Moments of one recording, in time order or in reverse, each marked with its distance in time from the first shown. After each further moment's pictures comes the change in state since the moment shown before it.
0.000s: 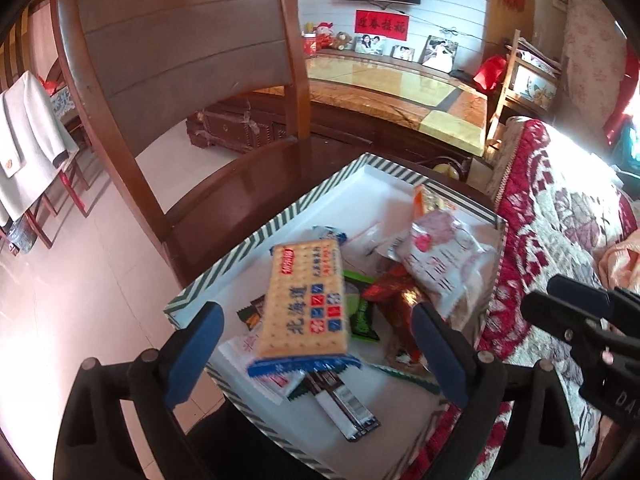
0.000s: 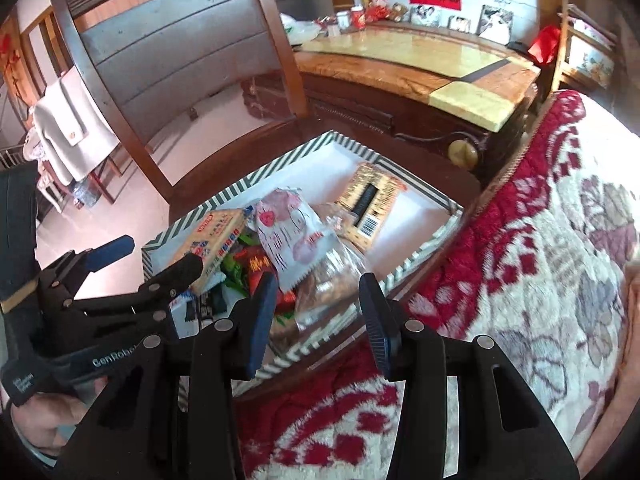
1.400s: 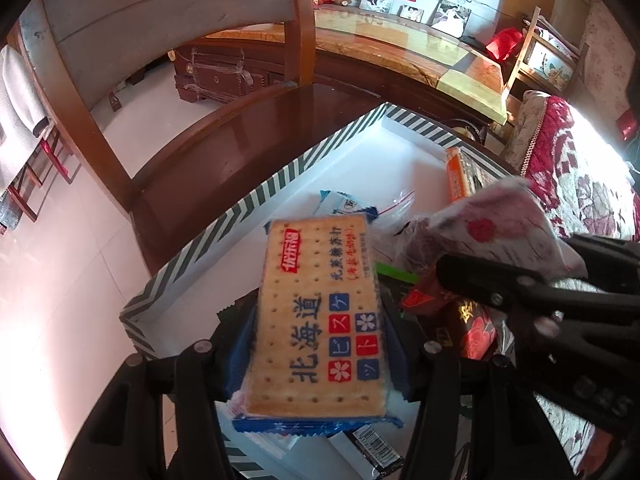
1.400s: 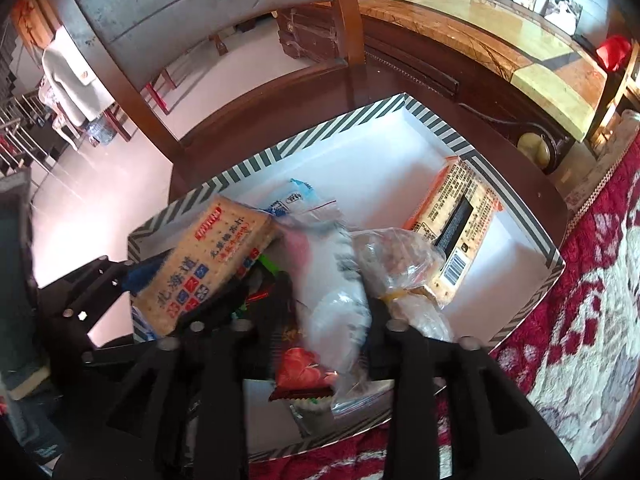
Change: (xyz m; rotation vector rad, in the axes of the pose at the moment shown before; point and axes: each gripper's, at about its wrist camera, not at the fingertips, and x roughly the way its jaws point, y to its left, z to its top) left arm 0.069 0.016 0.011 -0.027 0.176 -0.032; right arm 0.103 0.035 0.054 -0.130 0.238 0.101
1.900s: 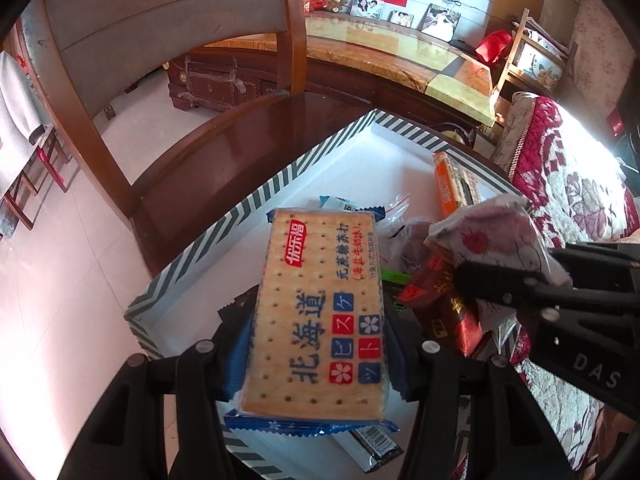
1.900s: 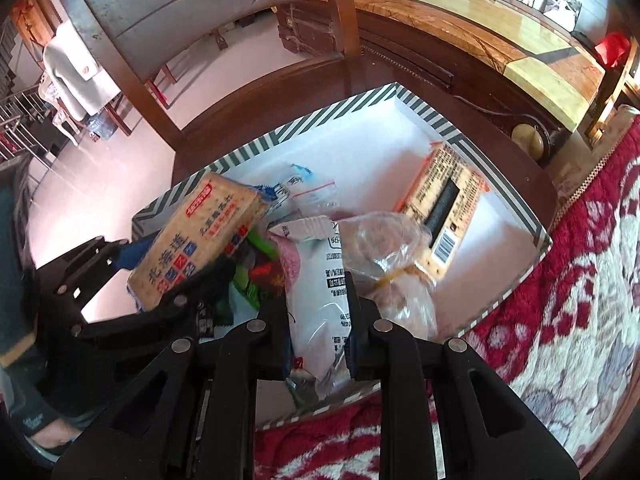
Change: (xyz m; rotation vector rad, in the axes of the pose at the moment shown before) left arm -0.009 0.000 -0.004 0.016 -0.021 -0.026; right arm -0.007 -0.005 -0.011 -0.006 0.031 -0.011
